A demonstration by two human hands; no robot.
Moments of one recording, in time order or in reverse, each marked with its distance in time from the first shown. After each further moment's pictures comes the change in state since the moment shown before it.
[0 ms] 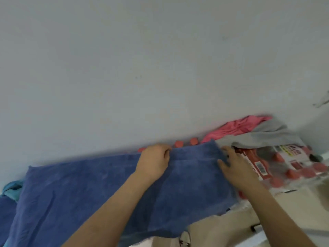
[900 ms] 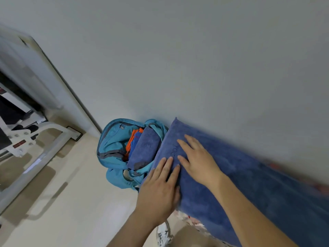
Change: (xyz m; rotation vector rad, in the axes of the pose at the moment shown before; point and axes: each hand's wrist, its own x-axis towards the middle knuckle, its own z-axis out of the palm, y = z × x) left_hand -0.270 -0.169 -0.077 0.258 0.046 -0.536; right_hand -0.095 -0.346 0.219 -0.305 -0.385 -1.082
